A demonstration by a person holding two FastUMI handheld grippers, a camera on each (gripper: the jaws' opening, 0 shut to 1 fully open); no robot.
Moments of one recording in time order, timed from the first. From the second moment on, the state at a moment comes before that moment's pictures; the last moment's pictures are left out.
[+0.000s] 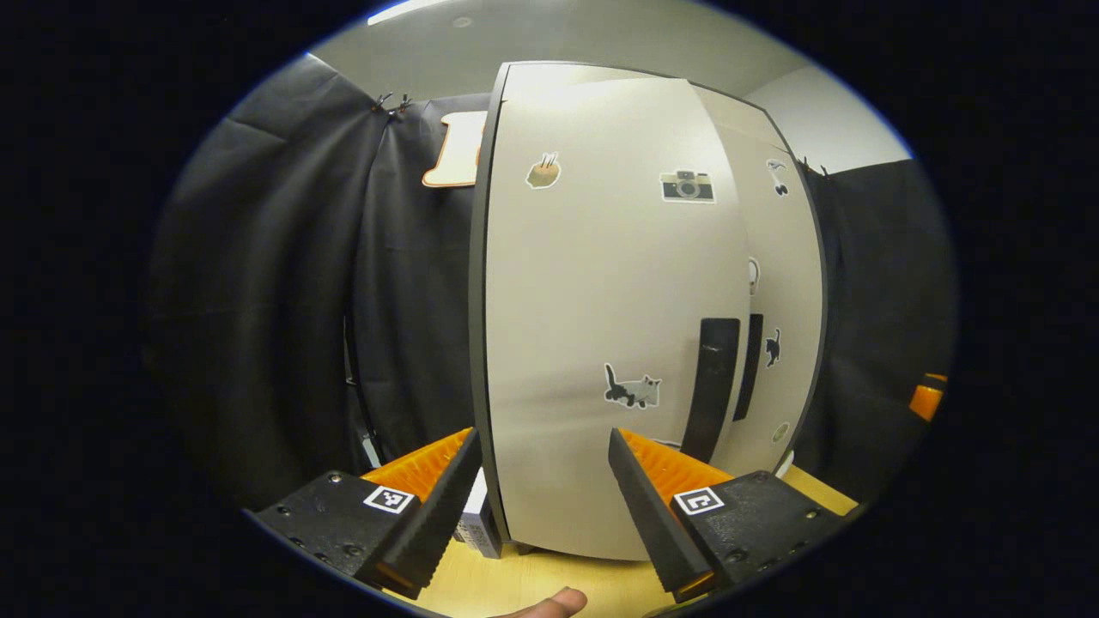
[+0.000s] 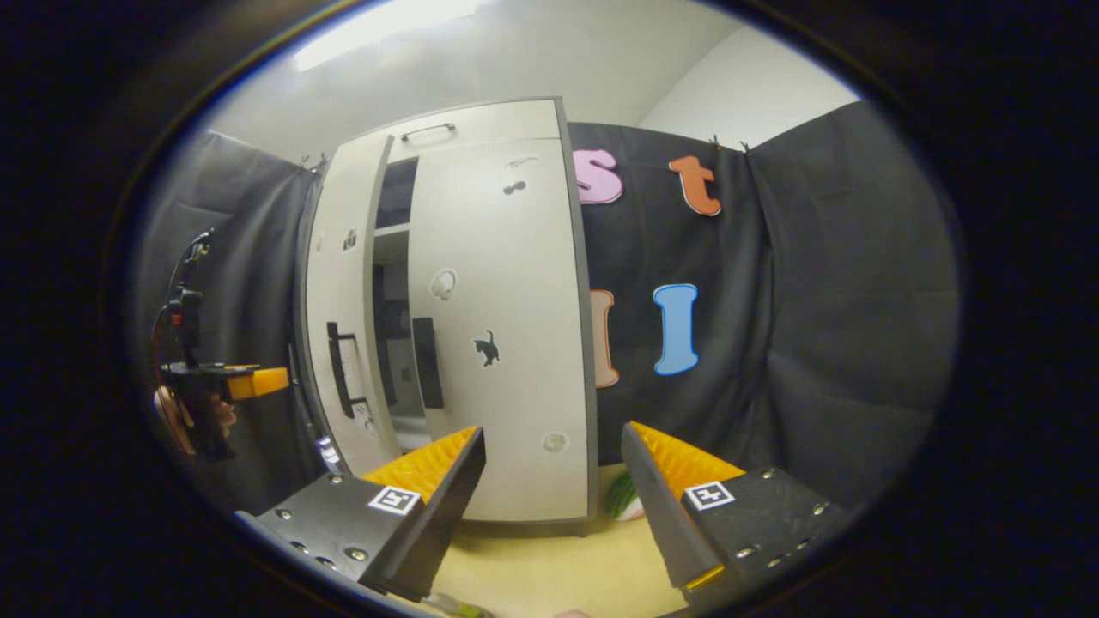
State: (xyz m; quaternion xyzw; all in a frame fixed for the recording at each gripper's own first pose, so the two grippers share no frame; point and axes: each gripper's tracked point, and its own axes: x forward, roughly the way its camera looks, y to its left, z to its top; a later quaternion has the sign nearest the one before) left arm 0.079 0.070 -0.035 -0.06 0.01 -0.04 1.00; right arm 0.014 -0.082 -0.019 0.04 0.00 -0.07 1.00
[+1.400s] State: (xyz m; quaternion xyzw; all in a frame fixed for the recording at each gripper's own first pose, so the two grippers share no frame) left arm 0.067 0.032 -0.065 -0.05 0.03 -0.09 0.99; right arm 0.056 -0.019 0.018 -0.01 -0.01 -0.08 1.00
